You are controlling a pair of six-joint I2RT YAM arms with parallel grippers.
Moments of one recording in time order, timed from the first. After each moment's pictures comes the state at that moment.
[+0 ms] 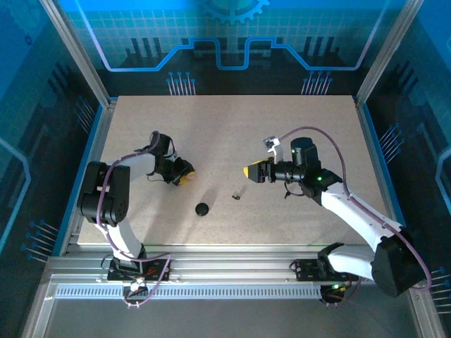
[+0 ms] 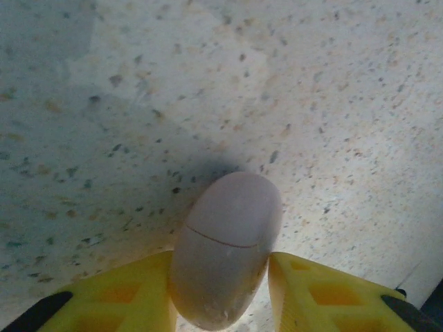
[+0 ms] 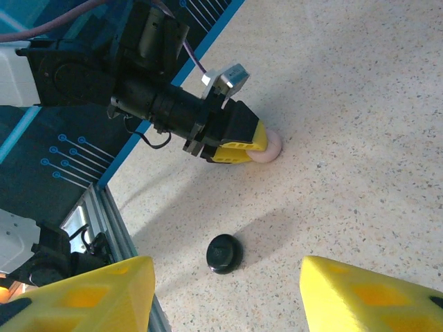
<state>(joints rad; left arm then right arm) -0.10 1.77 0.97 -0.42 0.48 -0.77 0.43 1.18 0.78 -0.11 -0.64 0.38</state>
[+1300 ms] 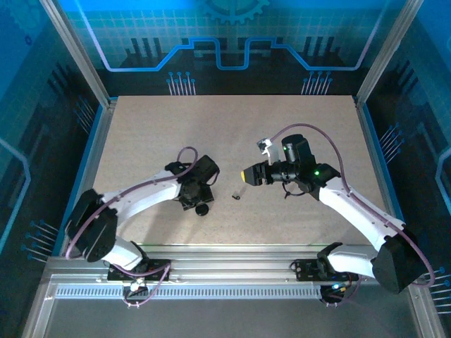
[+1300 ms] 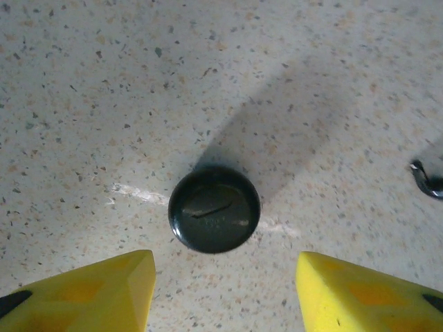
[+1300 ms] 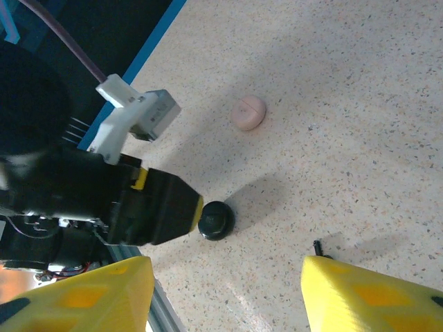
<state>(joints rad) -0.70 1.52 1.03 -0.91 -0.08 -1.12 0.50 1.21 0.91 -0.37 -0.54 0.32</state>
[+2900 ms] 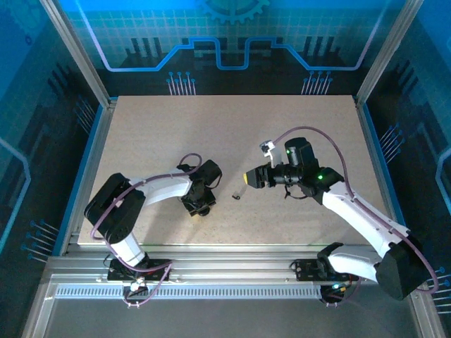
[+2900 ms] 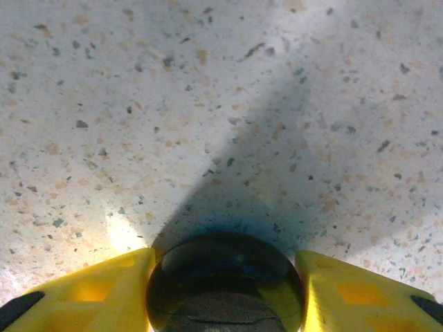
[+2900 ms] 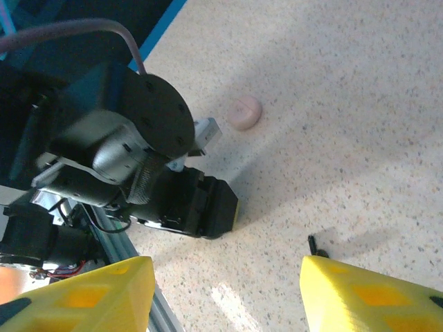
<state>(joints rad) -0.66 1.68 0.96 -0.75 0.03 -1.22 0.50 1.15 0.87 -0.37 -0.53 0.31</state>
